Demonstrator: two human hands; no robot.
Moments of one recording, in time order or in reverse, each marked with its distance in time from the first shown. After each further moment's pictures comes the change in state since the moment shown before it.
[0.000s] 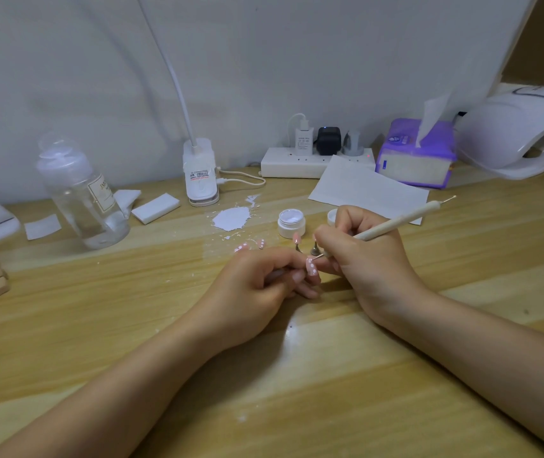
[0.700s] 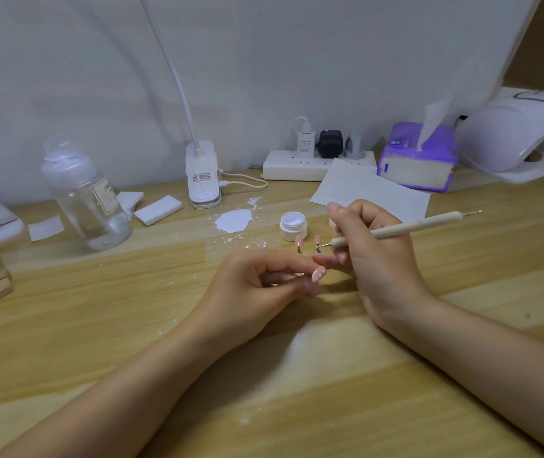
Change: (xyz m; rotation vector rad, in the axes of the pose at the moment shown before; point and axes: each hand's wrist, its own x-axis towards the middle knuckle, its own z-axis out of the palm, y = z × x) left_hand -0.003 0.002 0.001 -0.178 0.117 0.068; right_hand 0.000 -0.002 0.000 0.112 0.063 -0.012
